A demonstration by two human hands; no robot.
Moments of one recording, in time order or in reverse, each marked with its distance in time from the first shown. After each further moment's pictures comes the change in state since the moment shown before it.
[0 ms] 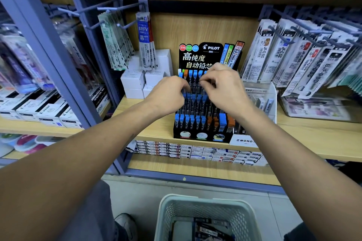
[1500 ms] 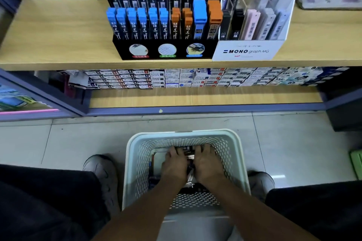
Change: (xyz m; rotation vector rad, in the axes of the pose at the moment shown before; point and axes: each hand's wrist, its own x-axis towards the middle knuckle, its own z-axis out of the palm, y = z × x) left_hand -0.229 -0.006 0.403 0.093 -0.808 -0.387; right_hand -0.394 0.065 0.203 -0.299 -0.988 0.584
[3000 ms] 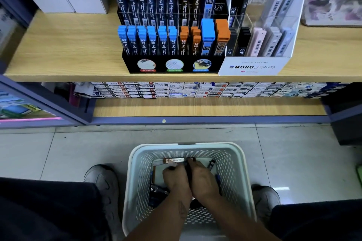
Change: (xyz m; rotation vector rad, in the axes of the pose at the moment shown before) left_hand 0.015 0.016 0.005 -1.654 0.249 -0.820; right_hand -0.004 -0.022 -0.003 0.461 0.090 -0.039
